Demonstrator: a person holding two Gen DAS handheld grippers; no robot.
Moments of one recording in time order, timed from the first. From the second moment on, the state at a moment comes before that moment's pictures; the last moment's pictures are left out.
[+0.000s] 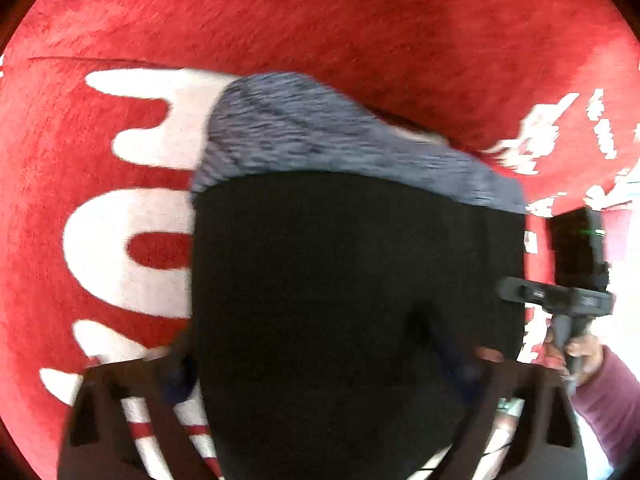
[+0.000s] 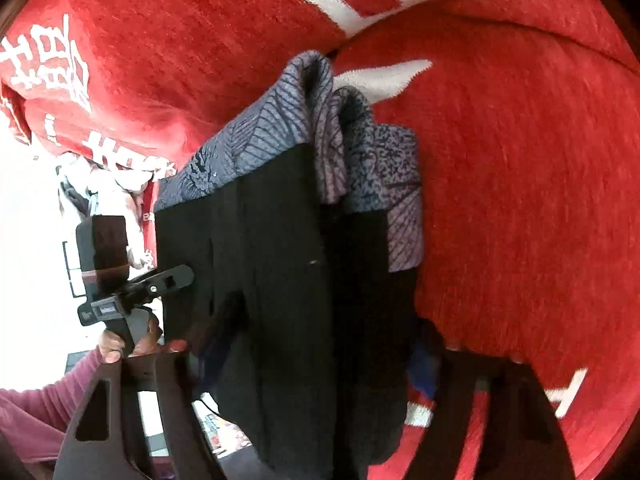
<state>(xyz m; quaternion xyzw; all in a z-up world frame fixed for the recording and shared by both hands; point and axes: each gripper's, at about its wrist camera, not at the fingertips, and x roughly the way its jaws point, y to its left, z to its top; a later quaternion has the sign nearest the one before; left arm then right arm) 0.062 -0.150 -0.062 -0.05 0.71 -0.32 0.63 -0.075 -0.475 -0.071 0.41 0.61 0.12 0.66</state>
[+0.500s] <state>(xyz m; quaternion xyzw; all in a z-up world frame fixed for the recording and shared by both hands) 0.027 -0.093 0.019 -0.03 0.67 -0.32 0.67 -0.117 -0.443 -0.021 0.49 0.56 0.15 0.65</state>
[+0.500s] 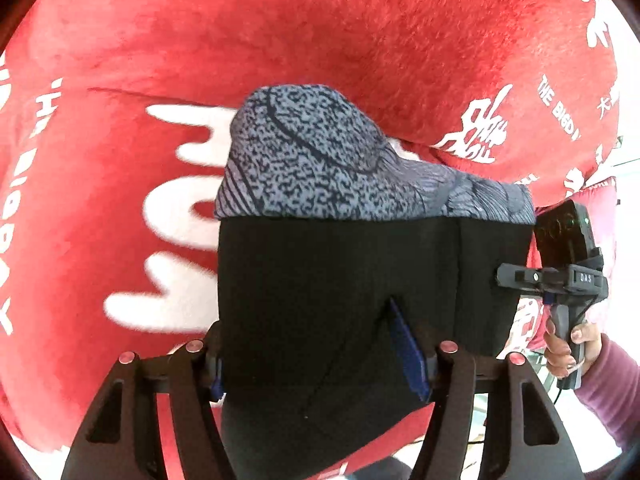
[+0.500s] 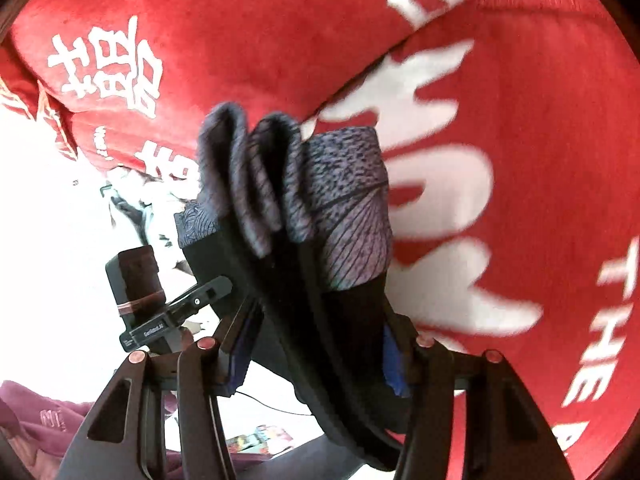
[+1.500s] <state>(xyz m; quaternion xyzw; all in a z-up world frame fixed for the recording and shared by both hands) -0.002 -0.047 -0.009 0.10 0.66 -0.18 0.72 -0.137 -0.363 -0.026 0.32 0.65 -0.04 0.69</state>
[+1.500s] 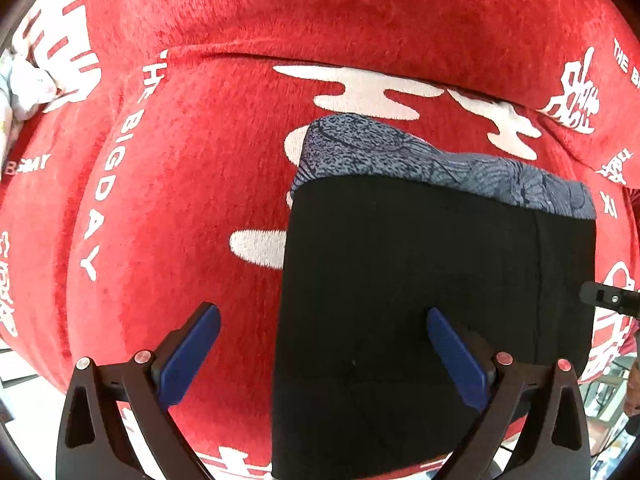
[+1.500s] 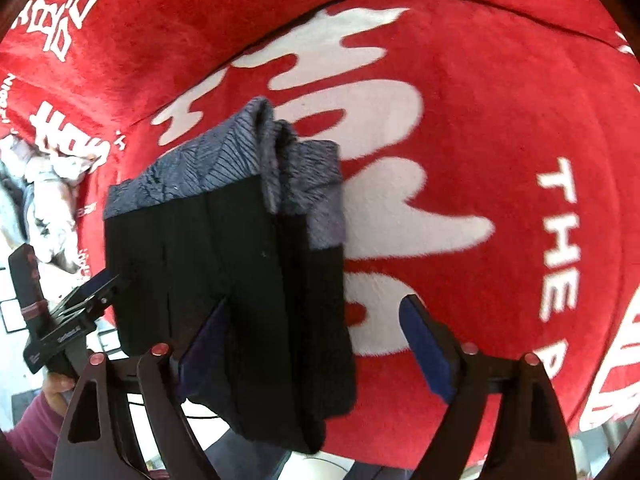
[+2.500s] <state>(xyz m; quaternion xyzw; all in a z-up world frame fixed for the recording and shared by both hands) -0.061 -0.071 0.125 0.18 0.64 -0.18 0.73 -0.165 -0.299 0.120 0.22 0.65 -0.14 0.72</state>
